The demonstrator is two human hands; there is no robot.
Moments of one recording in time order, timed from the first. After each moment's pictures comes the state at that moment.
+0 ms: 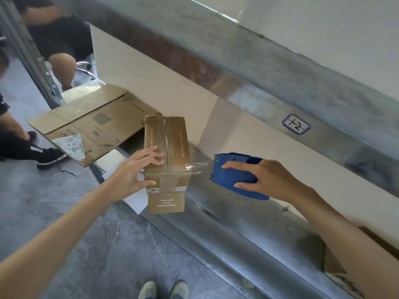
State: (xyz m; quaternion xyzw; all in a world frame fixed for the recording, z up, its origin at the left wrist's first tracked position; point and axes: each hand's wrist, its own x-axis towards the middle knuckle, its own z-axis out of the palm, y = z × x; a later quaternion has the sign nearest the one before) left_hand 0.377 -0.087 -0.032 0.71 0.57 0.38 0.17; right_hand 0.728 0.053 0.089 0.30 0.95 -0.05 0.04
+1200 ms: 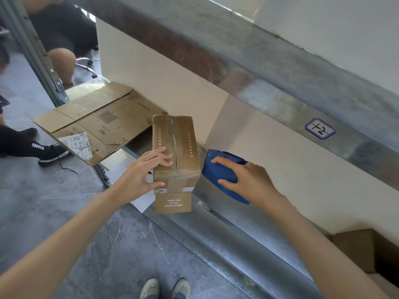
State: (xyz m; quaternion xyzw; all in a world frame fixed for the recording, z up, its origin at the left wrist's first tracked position) left_hand 0.379 -0.091 -0.032 0.69 0.57 0.40 0.19; right_hand 0.668 0.028 0.057 0.40 0.92 -0.06 0.02
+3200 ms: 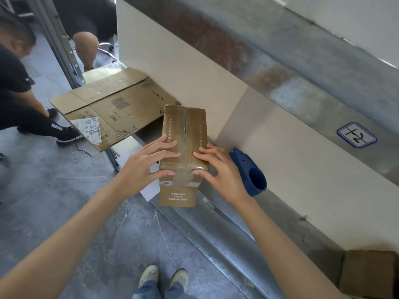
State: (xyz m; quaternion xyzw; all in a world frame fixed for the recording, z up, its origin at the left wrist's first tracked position) left_hand 0.386 -0.101 -0.029 0.66 0.63 0.39 0.12; right_hand 0.611 0.026 -0.009 0.26 0.90 -0.26 -0.24
